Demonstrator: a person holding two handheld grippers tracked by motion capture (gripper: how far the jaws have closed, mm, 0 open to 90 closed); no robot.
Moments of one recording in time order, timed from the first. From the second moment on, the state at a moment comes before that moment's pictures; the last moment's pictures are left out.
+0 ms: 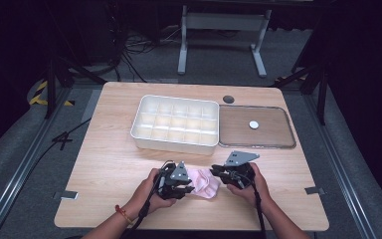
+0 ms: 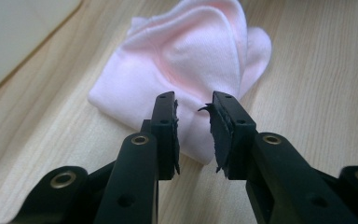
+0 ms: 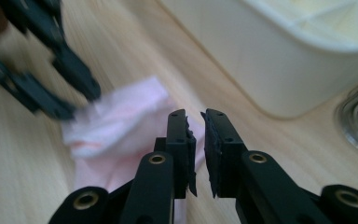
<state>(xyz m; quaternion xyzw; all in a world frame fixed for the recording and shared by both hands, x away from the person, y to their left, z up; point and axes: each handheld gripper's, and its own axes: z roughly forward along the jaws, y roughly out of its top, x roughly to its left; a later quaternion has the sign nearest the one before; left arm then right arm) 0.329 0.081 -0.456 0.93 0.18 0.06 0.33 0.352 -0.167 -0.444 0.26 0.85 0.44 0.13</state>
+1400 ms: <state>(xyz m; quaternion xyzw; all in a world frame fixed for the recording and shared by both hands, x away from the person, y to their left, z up) 0.336 0.092 -0.468 0.90 0.25 0.07 0.34 0.333 -0.138 -0.451 0.18 0.90 0.39 0.12</state>
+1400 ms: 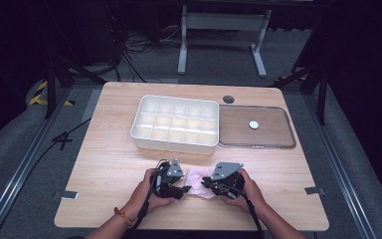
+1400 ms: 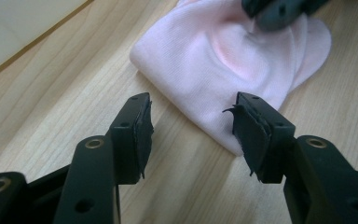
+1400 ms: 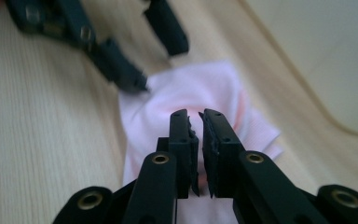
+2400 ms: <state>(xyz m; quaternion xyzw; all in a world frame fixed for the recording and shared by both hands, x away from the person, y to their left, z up) 0.336 0.094 -0.466 0.90 0.27 0.05 0.34 0.329 -0.138 -0.459 0.19 0.90 0.36 0.12</state>
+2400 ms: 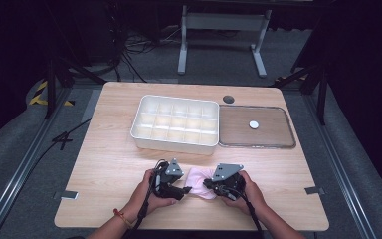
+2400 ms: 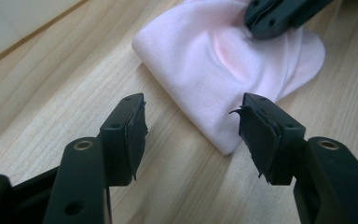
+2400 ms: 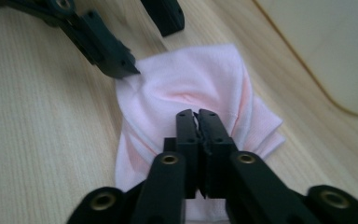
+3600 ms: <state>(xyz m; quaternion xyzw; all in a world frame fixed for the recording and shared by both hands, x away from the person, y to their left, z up) 0.349 0.085 -0.462 0.86 0.26 -0.04 0.44 0.333 -0.122 -0.470 0.19 0.91 0.37 0.10</state>
